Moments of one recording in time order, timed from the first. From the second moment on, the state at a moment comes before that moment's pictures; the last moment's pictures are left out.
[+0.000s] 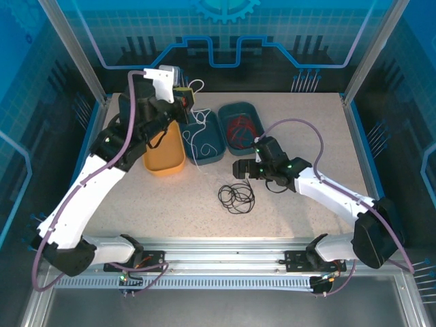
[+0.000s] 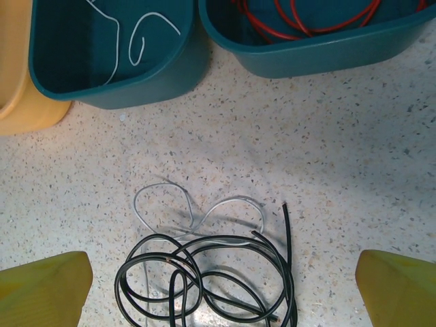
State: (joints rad) left arm -0.50 1.30 1.61 -0.51 -0.07 -0.28; right arm 0.61 1.32 0.93 -0.47 0.00 0.52
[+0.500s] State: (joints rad) left arm -0.38 1.64 1.79 -0.48 -0.05 -0.28; right arm 0.60 1.25 0.91 -0.50 0.04 0.53
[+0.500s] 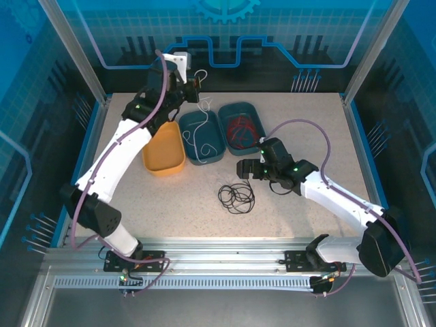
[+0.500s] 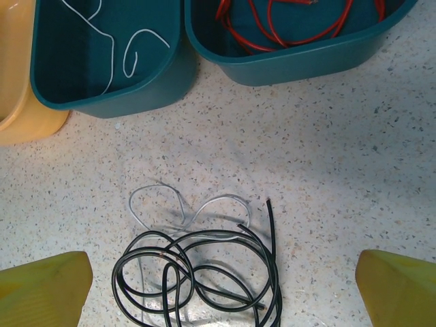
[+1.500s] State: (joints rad) left arm -0.36 1.90 1.73 -0.42 -0.15 -0.17; right arm 0.60 1.18 0.91 -0.56 0.08 0.53
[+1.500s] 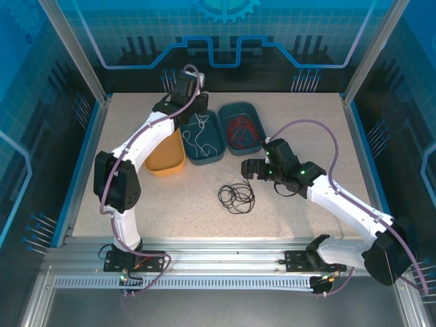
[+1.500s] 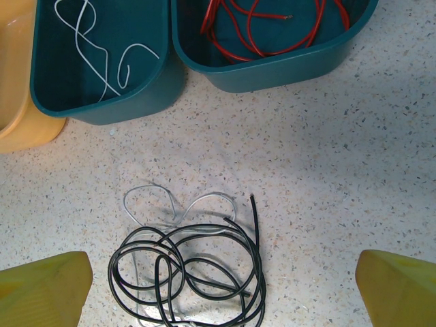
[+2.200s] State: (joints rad) left arm -0.36 2.01 1.73 -0.52 -0.17 -0.21; right arm 0.60 1.17 0.90 -0.57 0.07 0.54
